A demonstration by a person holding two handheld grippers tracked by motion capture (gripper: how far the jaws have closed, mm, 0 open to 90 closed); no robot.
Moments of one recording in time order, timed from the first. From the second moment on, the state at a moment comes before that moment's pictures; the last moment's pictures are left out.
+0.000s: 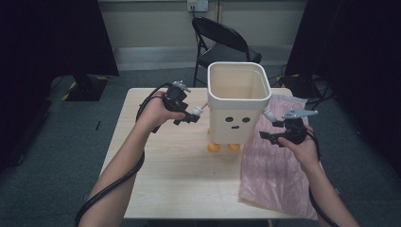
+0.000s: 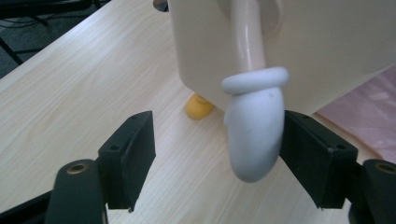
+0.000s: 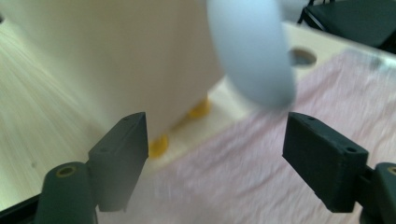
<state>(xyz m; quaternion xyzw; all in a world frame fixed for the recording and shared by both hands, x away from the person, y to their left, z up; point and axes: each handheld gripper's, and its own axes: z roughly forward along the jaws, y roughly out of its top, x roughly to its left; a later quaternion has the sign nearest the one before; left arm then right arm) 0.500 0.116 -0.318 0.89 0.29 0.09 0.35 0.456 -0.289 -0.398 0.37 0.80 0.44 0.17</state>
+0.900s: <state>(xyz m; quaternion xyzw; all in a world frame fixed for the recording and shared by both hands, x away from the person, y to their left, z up) 0.515 0.114 -0.326 0.86 0.31 0.12 0.38 0.450 -0.267 -0.362 0.35 0.81 0.44 0.16</state>
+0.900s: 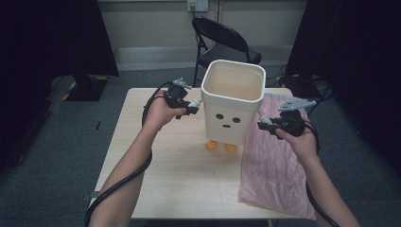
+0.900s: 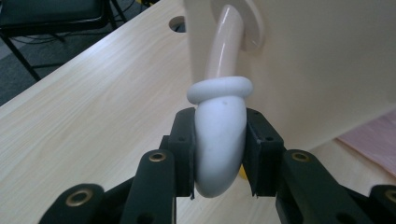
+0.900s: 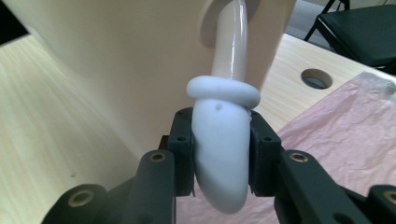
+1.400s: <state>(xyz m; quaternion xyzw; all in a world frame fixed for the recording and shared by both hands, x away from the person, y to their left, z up) 0.508 0.121 -0.319 0.86 0.34 0.10 0.37 0.442 -0.277 -0.384 0.38 0.80 0.42 0.20</state>
